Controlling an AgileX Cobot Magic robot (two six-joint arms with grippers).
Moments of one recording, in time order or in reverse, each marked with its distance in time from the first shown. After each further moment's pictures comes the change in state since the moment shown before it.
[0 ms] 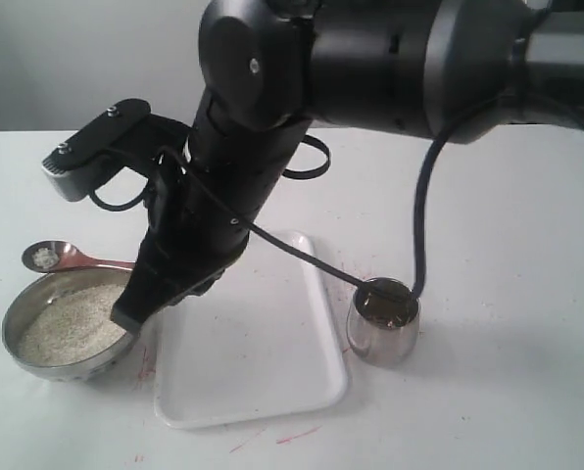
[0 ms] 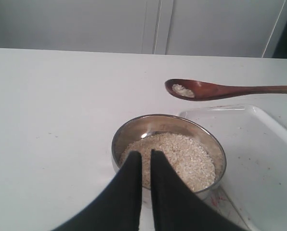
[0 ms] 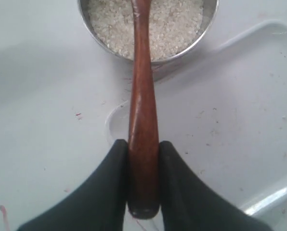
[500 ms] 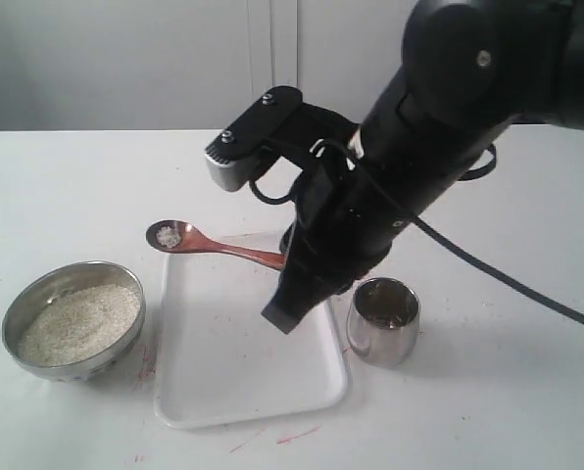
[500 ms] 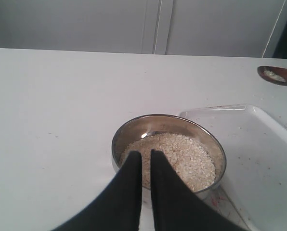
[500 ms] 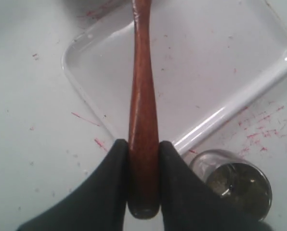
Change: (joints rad) left arm 0.000 0.000 0.000 0.000 0.000 0.000; right arm -0.145 -0.278 0.311 -0.030 -0.043 -0.022
